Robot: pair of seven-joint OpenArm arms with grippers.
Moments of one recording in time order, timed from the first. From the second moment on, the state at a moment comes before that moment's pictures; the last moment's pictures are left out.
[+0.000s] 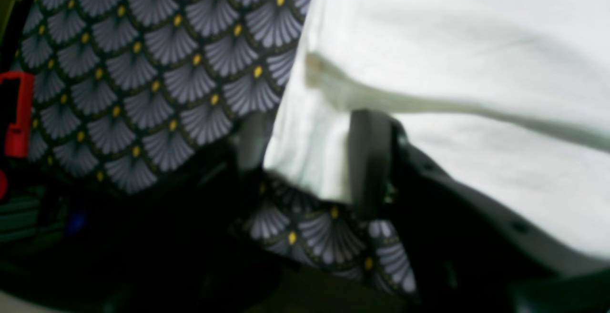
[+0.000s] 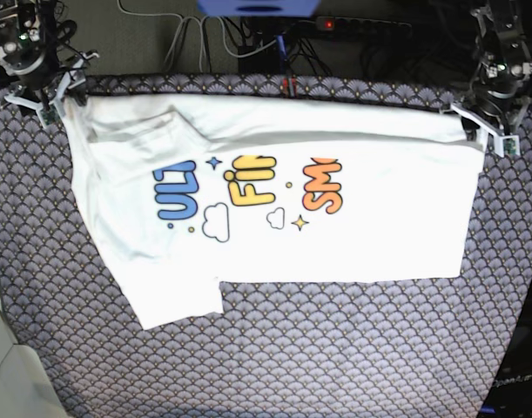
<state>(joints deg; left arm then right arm) 23.7 -14.9 -26.4 92.1 -11.4 -11.1 29.3 -38.7 30.1 12.5 98.2 7.7 17.9 -20.9</state>
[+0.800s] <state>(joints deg) 6.0 -17.6 -31.6 93.1 -10.8 -11.3 31.7 -24.8 32.3 19.3 105.0 7.7 25.8 -24.2</state>
